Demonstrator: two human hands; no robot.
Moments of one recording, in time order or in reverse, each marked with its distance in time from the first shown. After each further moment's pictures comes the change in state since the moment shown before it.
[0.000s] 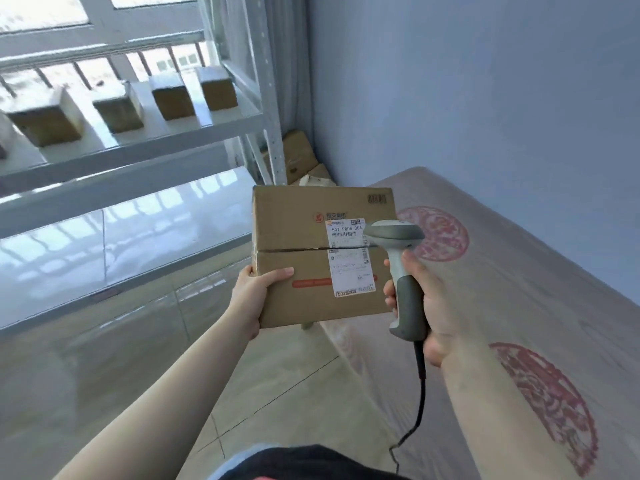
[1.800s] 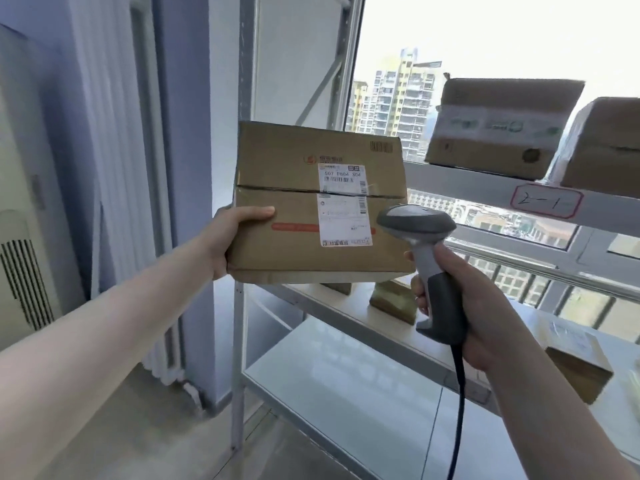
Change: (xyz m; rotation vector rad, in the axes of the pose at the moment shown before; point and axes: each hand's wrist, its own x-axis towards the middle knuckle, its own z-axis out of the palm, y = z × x) left_hand -0.154 0.293 -0.777 -0.334 0.874 0.578; right_hand -0.044 0.050 0.841 -0.257 -1.263 -0.165
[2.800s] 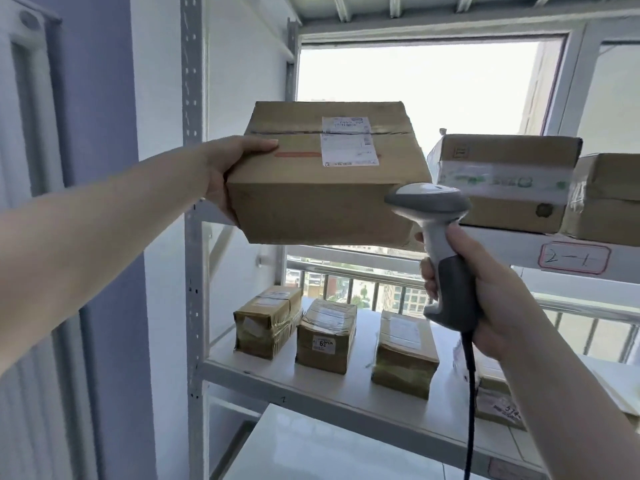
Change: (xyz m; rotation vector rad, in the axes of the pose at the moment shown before) left_hand 0.209 0.180 -0.004 0.295 -0.305 -0.042; right_hand 0.126 -0.043 0.076 -0.066 0.185 -0.257
